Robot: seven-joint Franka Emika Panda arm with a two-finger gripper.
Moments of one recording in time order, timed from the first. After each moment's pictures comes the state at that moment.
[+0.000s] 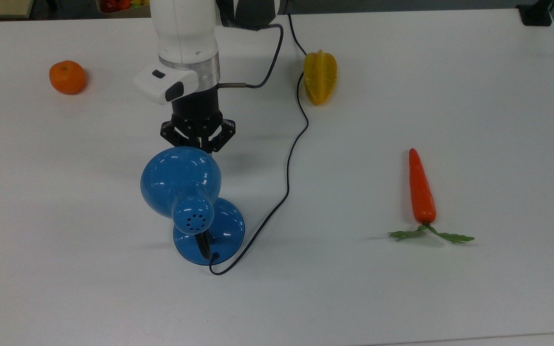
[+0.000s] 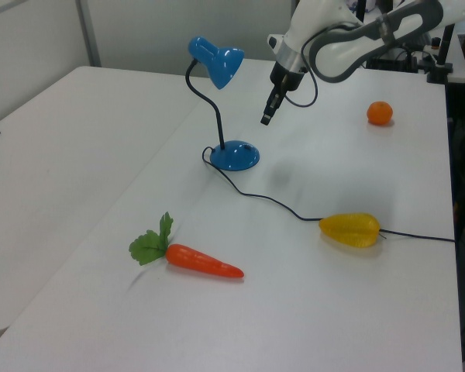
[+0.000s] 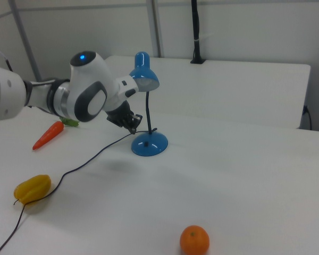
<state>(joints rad) 0.05 0.33 -0.03 -1.80 0.02 2.55 -0.14</state>
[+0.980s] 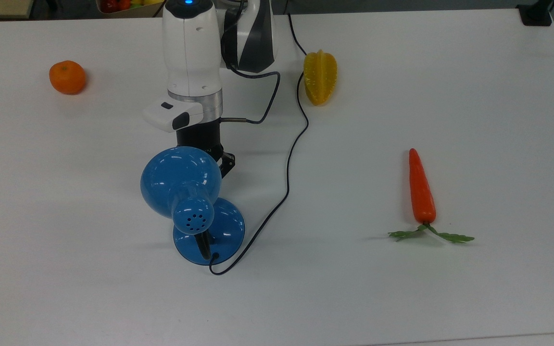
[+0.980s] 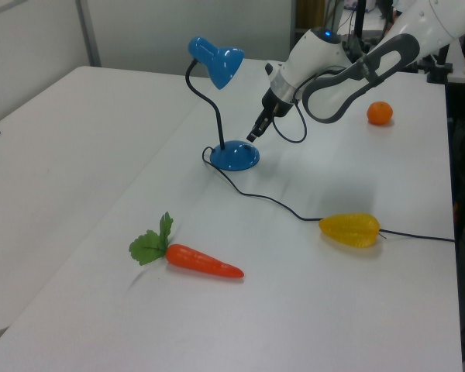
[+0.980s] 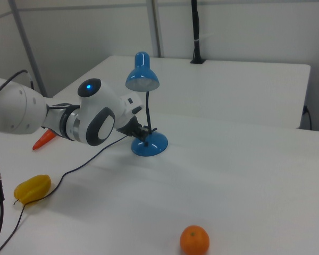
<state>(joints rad) 0.05 0.47 -0.03 -1.83 0.02 2.87 -0.14</state>
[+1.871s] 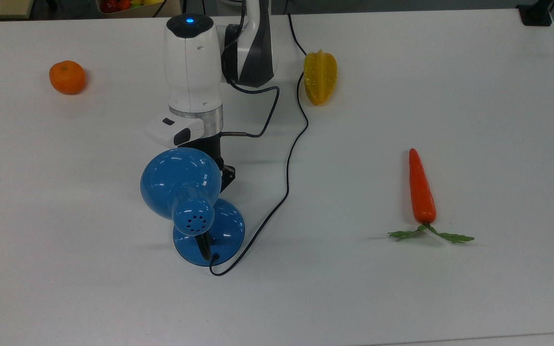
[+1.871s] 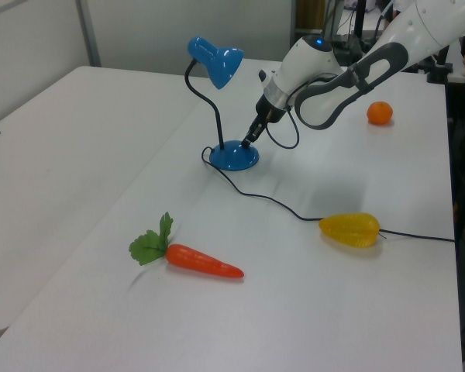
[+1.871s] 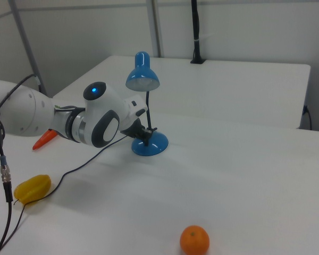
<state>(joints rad) 0.05 0.55 -0.03 -1.76 0.02 2.87 -0.14</state>
